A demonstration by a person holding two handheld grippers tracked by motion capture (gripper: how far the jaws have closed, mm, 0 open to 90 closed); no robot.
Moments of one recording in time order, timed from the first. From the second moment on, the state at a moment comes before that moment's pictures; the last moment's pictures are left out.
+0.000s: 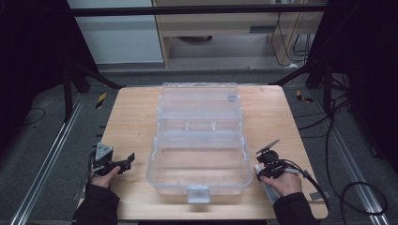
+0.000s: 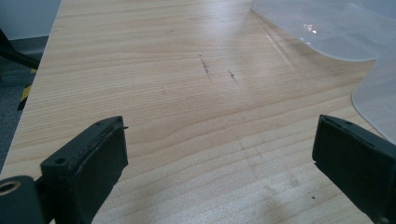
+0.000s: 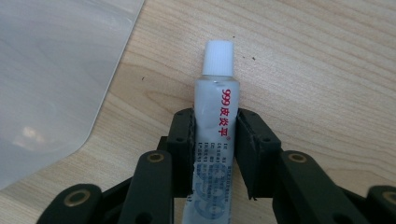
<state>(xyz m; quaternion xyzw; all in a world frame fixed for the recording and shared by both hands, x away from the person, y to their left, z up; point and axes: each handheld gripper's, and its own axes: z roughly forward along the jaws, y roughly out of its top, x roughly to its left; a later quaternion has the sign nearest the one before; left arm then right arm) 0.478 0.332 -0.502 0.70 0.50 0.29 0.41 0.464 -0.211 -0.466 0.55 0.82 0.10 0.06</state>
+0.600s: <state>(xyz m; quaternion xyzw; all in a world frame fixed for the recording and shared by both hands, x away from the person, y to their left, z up) 0.478 0.332 -0.502 0.70 0.51 0.28 0.41 0.465 -0.218 -0.452 0.55 0.82 0.11 0.06</state>
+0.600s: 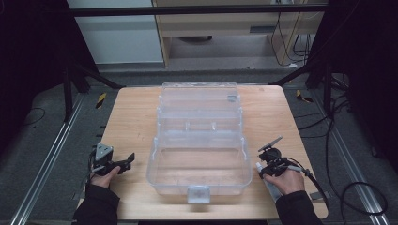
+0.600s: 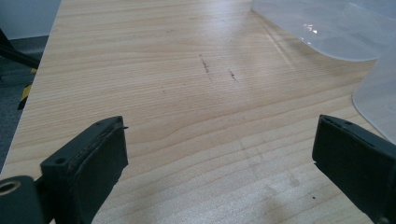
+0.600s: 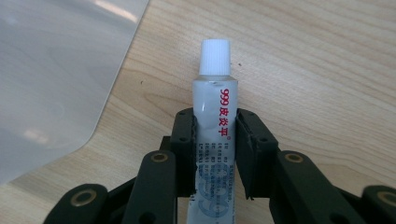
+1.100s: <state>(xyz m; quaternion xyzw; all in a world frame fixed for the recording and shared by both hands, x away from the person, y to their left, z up) 0.478 0.332 -0.502 0.71 0.51 0.28 0.41 0.459 -0.240 -0.420 0.55 0.80 0.23 0.10</state>
